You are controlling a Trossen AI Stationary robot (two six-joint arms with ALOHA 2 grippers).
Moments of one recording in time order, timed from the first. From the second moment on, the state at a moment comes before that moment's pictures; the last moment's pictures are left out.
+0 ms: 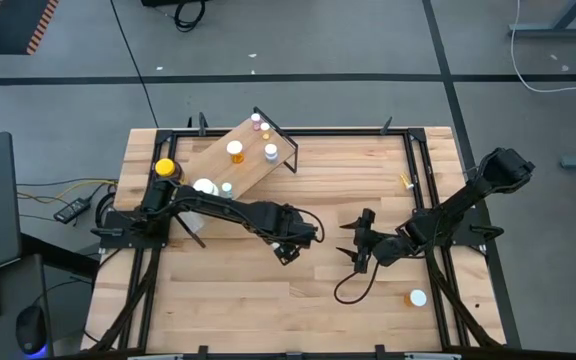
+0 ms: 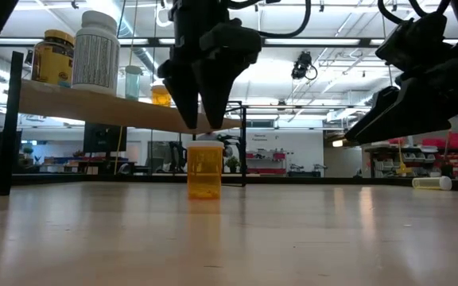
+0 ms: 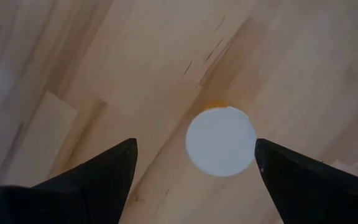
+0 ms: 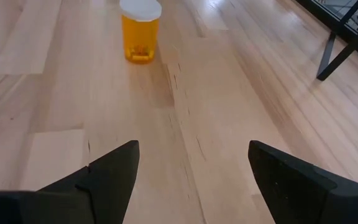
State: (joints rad) left arm -0.17 2.07 1.79 -1.18 -0.22 -0.73; right arm 0.52 1.33 0.37 0.26 0.71 0.34
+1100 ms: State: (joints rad) left arm -0.17 2.12 1.79 -1.17 -0.16 -0.74; right arm 0.52 1.33 0.37 0.25 0.68 0.35
